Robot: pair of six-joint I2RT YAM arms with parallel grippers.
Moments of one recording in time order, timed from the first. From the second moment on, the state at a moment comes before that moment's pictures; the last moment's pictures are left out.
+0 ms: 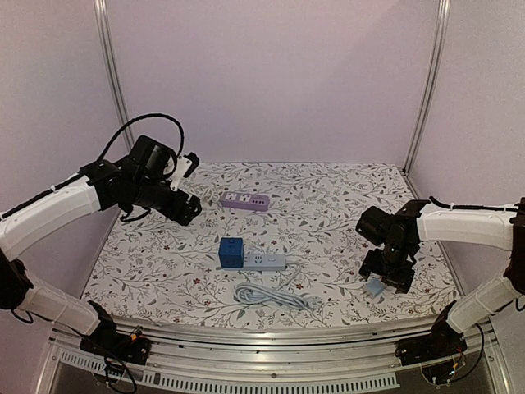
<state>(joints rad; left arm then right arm) -0.62 1.31 1.17 -0.69 -0.19 0.02 0.71 1.43 0.88 -1.04 0.16 1.31</state>
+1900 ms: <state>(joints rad) -0.65 1.33 1.22 -0.70 0.15 -0.19 0.67 1.43 1.07 -0.74 -0.02 0.97</state>
